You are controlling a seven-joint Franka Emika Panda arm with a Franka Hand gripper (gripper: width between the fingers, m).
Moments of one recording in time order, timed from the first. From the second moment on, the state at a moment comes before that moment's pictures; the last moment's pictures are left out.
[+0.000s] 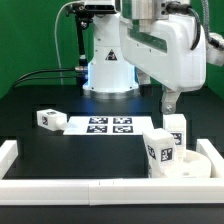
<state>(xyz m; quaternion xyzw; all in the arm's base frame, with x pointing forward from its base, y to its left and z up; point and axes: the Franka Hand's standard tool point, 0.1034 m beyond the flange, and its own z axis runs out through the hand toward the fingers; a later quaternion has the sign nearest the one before) 0.600 0.036 0.137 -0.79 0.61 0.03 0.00</state>
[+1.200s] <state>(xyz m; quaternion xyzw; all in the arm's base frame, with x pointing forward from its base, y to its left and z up) 0.561 -0.004 0.138 -0.89 0.46 0.04 0.06</state>
